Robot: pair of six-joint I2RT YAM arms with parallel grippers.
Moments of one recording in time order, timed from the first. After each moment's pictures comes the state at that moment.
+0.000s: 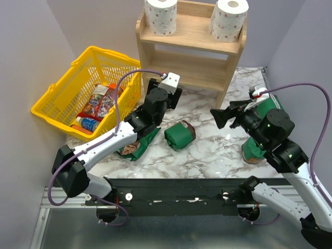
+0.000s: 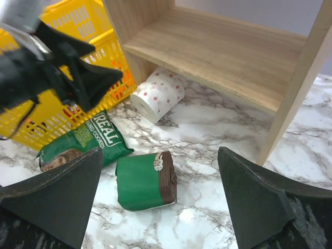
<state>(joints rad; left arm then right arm) -0.82 1.38 1.19 0.06 -0.53 0.18 0.59 0.73 1.05 -0.38 0.08 0.17</state>
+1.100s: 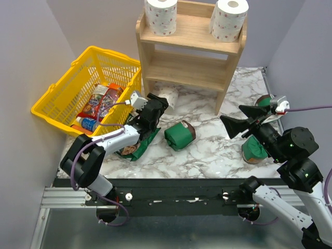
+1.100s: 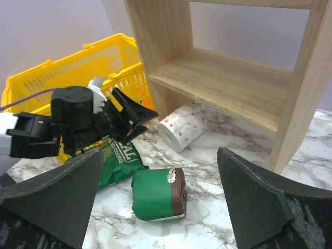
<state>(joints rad) -0.67 1.51 0.88 0.25 -0.58 -1.22 0.59 0.54 1.01 -0.36 0.01 0.16</state>
